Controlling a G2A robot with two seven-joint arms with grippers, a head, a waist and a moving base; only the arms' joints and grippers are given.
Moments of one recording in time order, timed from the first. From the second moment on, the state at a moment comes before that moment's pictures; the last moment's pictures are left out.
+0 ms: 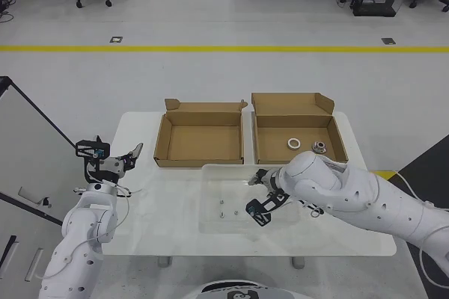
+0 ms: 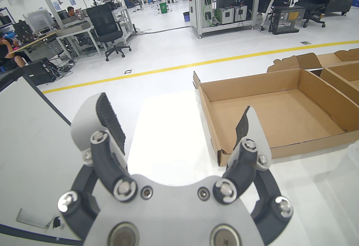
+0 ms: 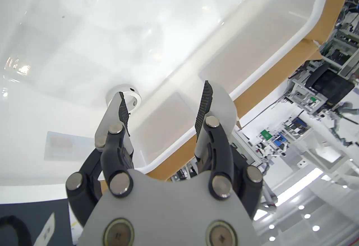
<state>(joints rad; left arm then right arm) 1.73 -1.15 -1.60 -1.80 1.33 0.00 0.00 -0.69 -0.81 0.33 -1.82 -1.81 -0.99 0.35</state>
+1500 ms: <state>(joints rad) 1.73 -1.15 -1.60 -1.80 1.33 0.00 0.00 -0.71 -0.96 0.28 -1.68 -1.58 -0.95 0.87</state>
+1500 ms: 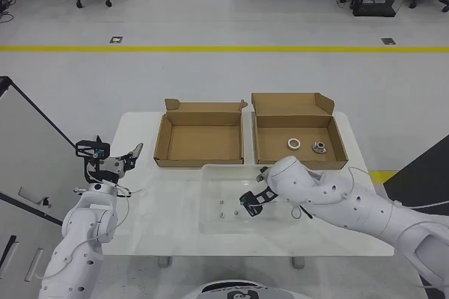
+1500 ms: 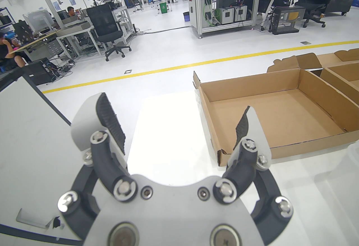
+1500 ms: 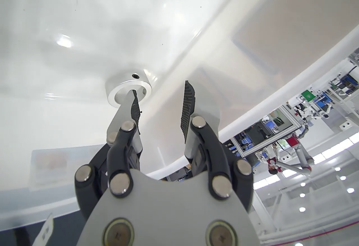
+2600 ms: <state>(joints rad) 1.73 -1.15 -1.60 -1.80 1.33 0.00 0.00 -0.64 -1.00 0.17 -1.60 -1.58 -0.99 0.83</state>
